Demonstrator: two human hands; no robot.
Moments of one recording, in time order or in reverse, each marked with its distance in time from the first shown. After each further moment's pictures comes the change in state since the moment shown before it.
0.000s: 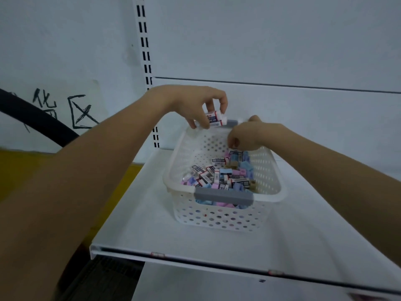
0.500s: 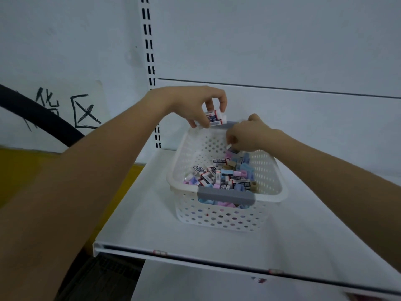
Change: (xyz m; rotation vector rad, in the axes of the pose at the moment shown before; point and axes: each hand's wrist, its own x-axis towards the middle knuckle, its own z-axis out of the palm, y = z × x) left_hand -0.007 -0.001 -0.002 -0.005 0.051 0.013; right_hand -0.009 -0.007 -0.003 0.008 0.160 0.033
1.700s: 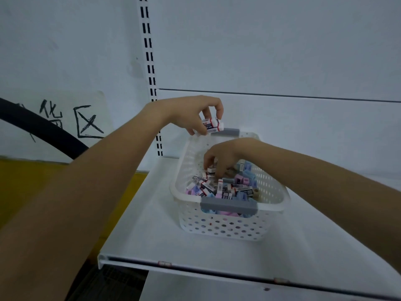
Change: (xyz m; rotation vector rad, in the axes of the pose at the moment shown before) left_hand -0.002 -0.005 0.000 0.014 0.024 0.004; right_hand 0.025 -0.035 -0.001 0.397 -0.416 -0.214
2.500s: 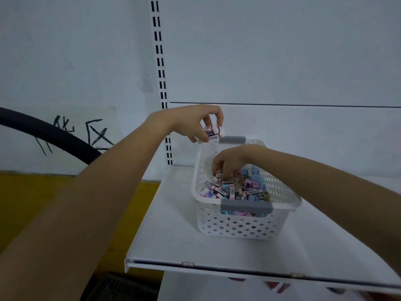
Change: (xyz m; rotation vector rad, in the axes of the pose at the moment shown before) left_hand -0.025 -0.003 -0.014 0.018 0.013 0.009; right_hand 0.005 -0.002 -0.002 0.174 0.003 0.044
